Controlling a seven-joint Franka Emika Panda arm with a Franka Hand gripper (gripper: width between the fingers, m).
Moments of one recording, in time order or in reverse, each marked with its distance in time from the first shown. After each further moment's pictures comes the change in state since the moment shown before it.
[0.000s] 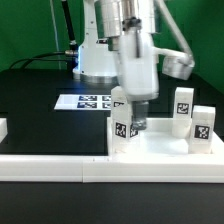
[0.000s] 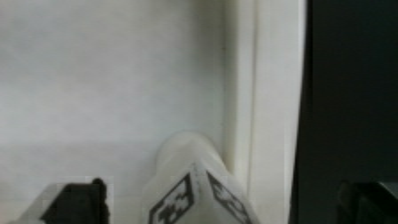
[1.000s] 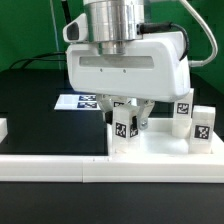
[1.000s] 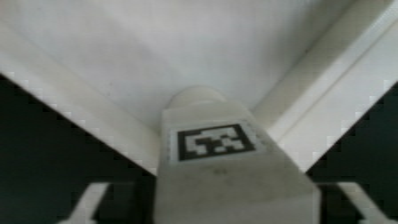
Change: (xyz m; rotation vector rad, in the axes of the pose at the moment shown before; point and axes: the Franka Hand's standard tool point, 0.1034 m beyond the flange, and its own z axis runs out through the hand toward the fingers) arm 0.016 0.003 0.002 -0.056 -0.007 -0.497
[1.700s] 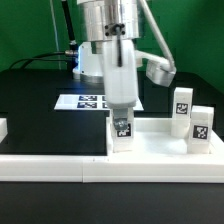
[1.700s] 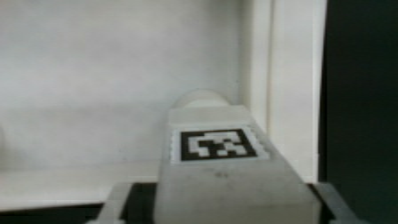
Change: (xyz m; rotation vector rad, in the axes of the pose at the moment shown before) arm 0.003 0.005 -0.002 -0.009 -0.022 0.735
